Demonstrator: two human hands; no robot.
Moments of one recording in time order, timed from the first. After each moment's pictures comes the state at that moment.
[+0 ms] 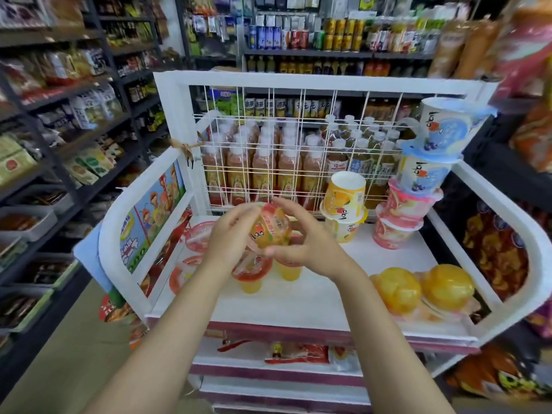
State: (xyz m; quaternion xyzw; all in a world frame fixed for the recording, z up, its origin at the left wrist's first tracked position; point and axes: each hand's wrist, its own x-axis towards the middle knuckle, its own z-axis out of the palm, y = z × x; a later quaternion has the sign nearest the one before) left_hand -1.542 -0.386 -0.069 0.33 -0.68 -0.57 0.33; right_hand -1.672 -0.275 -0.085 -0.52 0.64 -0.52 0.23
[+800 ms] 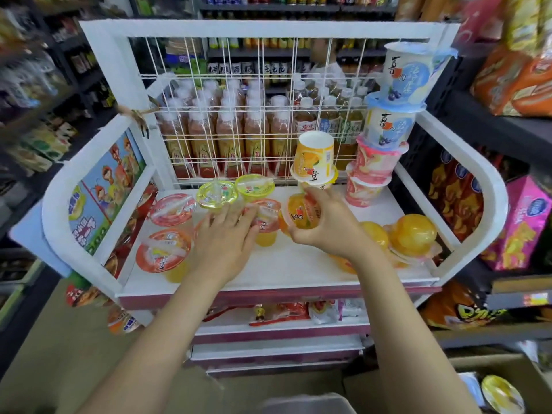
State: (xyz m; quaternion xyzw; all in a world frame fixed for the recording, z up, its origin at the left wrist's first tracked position) left_hand -1.546 -0.371 -0.147 0.25 -0.97 0.00 0.08; right_hand -1.691 -0.202 -0.096 -0.42 0.83 -0.35 0.08
